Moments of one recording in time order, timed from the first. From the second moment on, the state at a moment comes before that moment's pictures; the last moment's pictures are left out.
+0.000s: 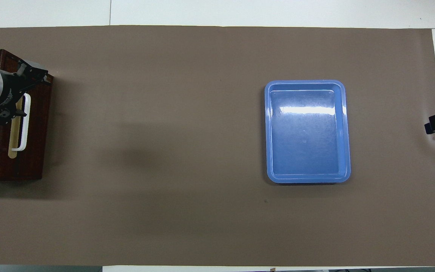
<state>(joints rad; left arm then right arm) 0.08 0.03 -0.19 -1.75 0.10 1.90 -0.90 -0.12 0.00 0.02 -1.55 -0.05 1.44 -0.16</state>
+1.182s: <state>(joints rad) 0.03 -0.02 -0.19 -1.61 0.03 1.57 -0.11 -0.13 0.00 0.02 -1.55 -0.05 1.44 -0.16</state>
